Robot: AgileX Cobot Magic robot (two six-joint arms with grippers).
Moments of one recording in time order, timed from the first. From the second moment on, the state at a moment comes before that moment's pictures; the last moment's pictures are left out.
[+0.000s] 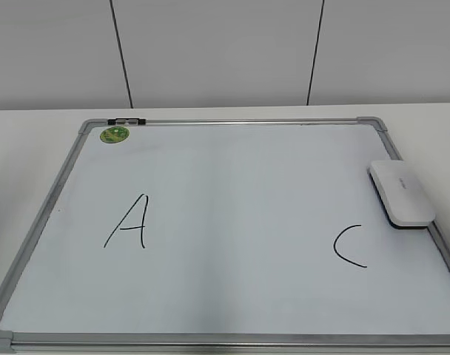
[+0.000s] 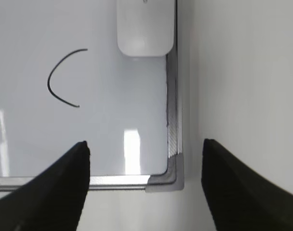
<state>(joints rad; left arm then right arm) -0.08 1.06 -0.87 0.12 1.05 -0.12 0.11 1.28 -1.01 -0.05 1.04 0.14</state>
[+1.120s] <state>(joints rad) -0.08 0.44 -0.52 0.10 1.08 -0.12 0.11 0.64 -0.51 -0.02 1.10 -0.01</state>
